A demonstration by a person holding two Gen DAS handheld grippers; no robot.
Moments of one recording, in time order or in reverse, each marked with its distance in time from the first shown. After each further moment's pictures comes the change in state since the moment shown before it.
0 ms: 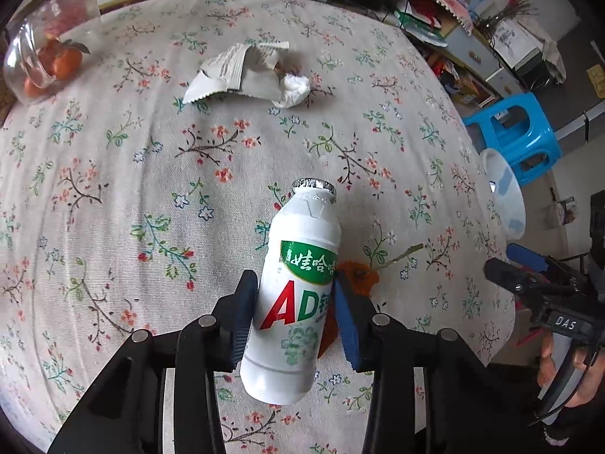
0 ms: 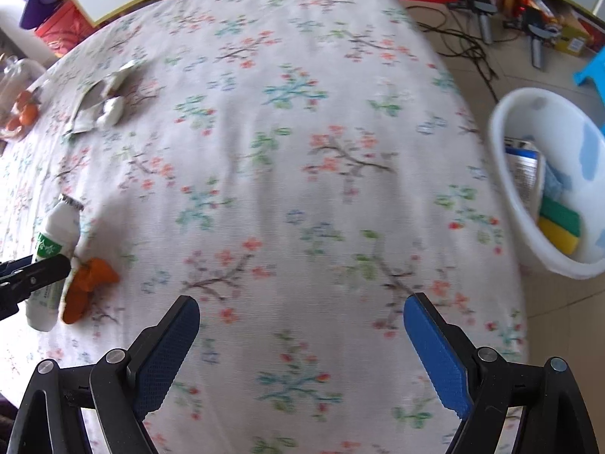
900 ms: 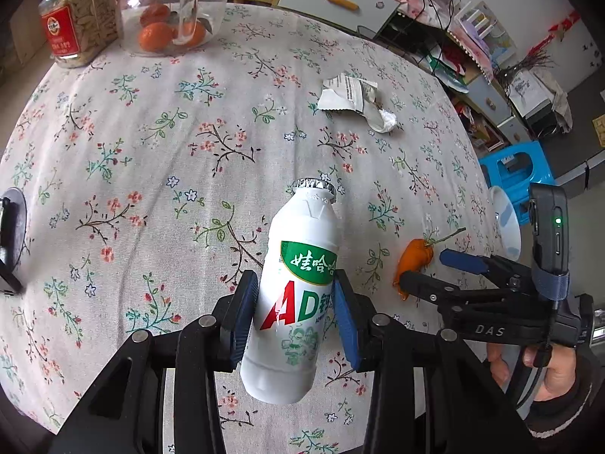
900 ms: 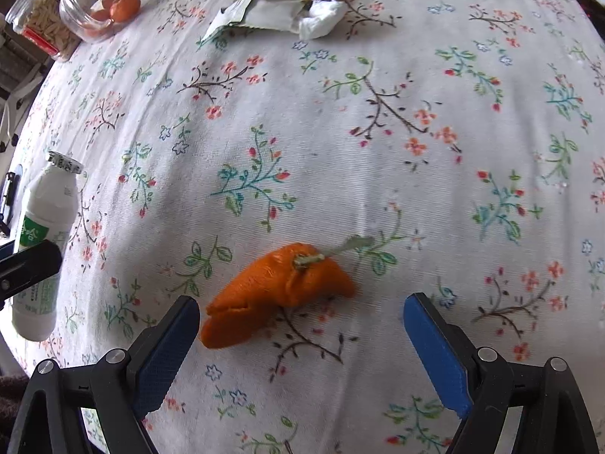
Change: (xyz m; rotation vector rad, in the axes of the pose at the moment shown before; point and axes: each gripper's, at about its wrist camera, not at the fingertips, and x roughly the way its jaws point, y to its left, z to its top) left arm -0.060 0.098 -0.048 -0.146 -0.086 -0.017; right arm 0.064 0.151 0.005 -0.212 0.113 0.112
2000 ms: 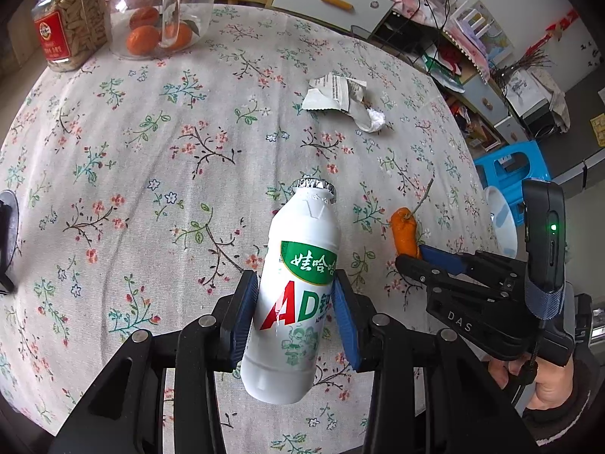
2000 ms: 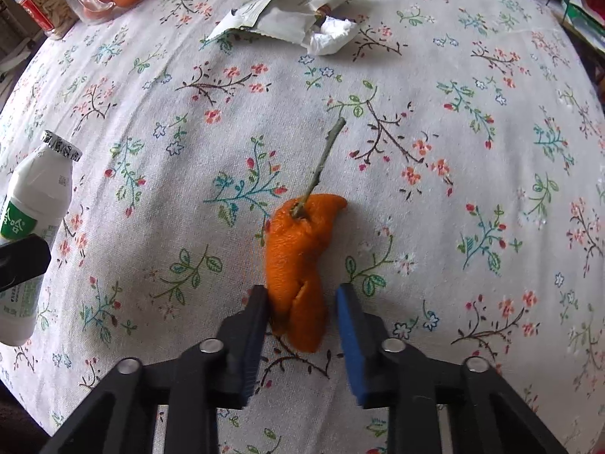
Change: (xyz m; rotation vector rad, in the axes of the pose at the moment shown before) left arm 0.009 -0.017 0.003 0.000 -0.004 -0.009; right arm -0.005 0.018 0.000 -0.089 -0.030 -0.112
